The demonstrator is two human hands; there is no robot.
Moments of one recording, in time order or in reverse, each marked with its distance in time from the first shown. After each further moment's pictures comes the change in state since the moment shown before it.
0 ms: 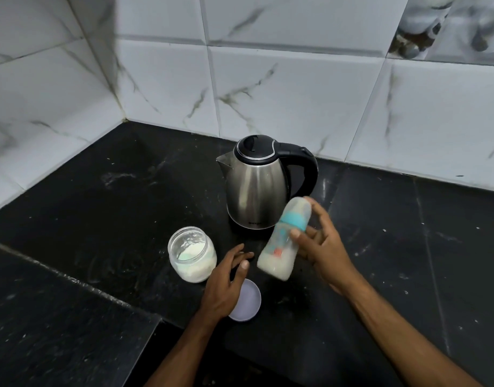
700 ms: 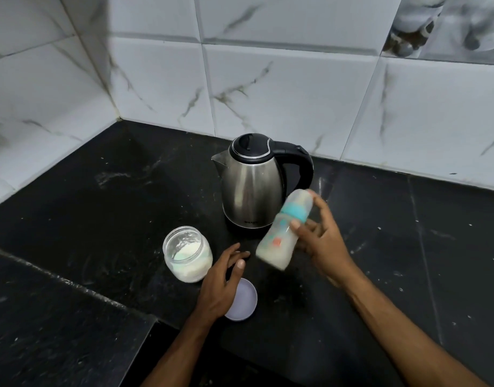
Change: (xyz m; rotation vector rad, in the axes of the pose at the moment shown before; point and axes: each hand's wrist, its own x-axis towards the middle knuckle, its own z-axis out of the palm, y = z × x) left_hand -0.001 -0.001 -0.001 -0.003 0.002 0.001; right_hand 0.004 -0.007 0.000 0.018 0.047 -0.035
